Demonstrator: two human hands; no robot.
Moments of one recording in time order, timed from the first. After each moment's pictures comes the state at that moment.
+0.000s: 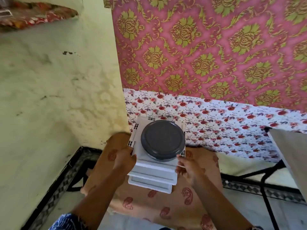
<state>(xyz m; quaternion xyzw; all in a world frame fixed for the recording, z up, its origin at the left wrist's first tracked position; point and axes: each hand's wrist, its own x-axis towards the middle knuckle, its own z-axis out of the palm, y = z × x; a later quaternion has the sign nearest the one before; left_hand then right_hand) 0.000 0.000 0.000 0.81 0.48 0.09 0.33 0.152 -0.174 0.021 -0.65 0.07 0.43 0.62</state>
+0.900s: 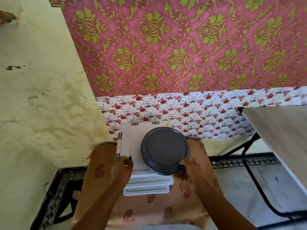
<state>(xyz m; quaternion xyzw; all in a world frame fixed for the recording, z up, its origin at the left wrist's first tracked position) 0.019 0.009 -0.009 0.79 0.43 0.13 0.41 0.145 -0.192 0.019 -0.67 0.15 0.37 0.63</state>
